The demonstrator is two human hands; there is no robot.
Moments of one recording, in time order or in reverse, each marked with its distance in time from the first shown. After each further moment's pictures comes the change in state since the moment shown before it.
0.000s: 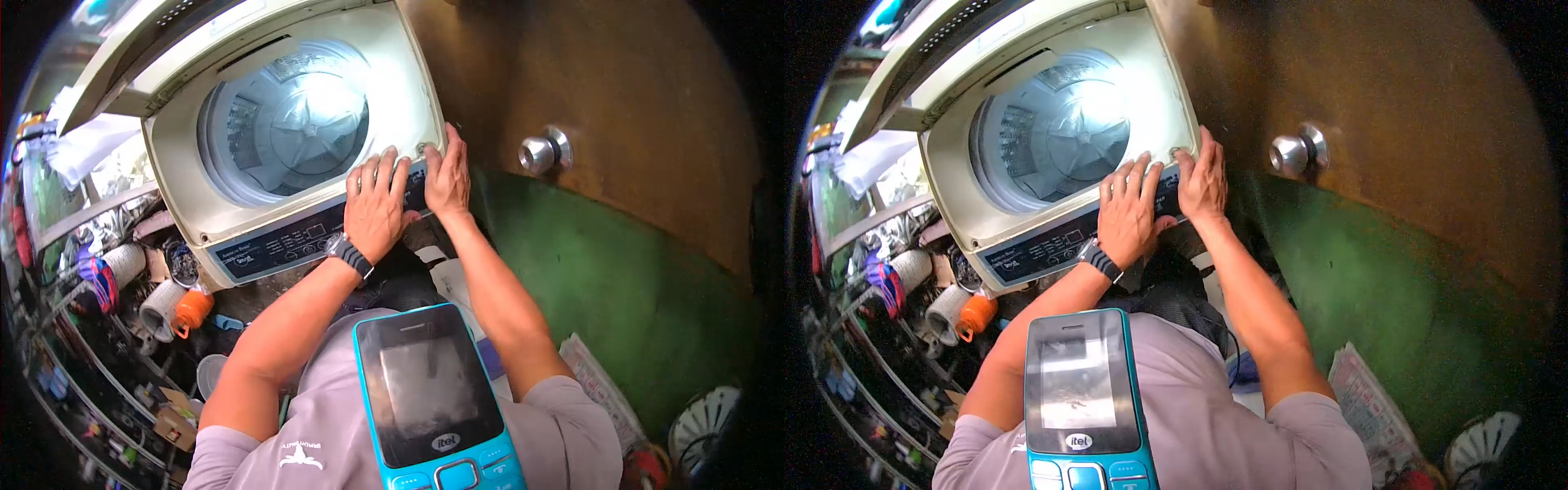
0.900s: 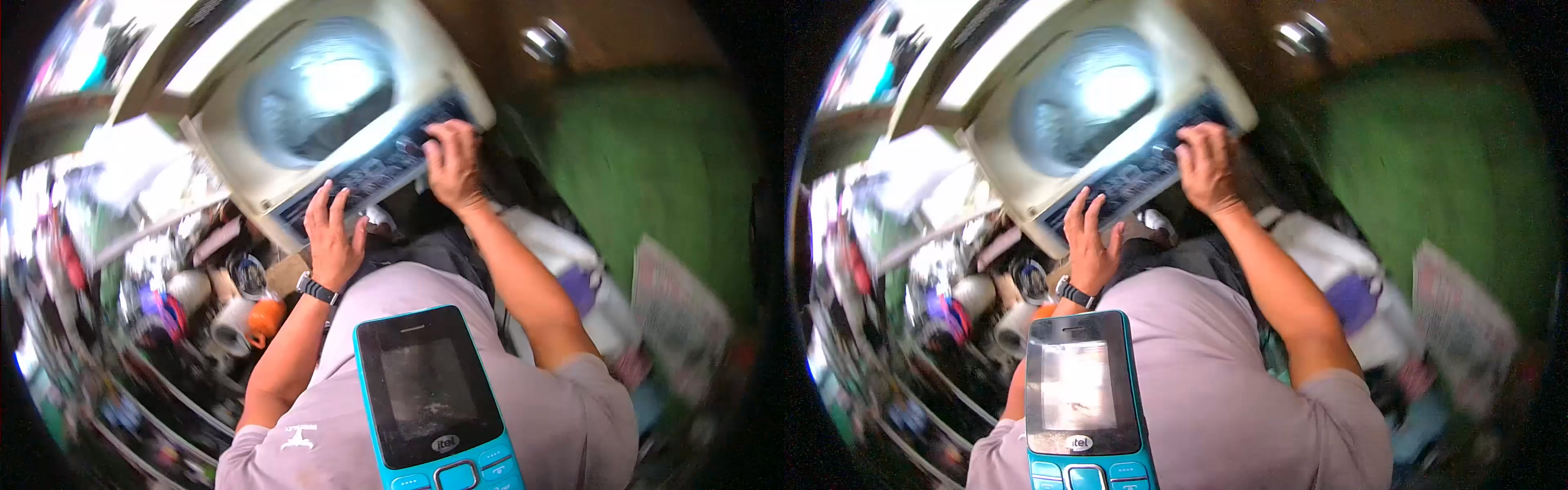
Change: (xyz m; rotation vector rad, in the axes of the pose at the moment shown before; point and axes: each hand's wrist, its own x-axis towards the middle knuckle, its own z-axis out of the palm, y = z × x) left_hand -0.186 -0.111 -0.081 -0.025 0.091 0.017; right_hand -0.117 -0.082 0.023 -0.001 0.237 -0.236
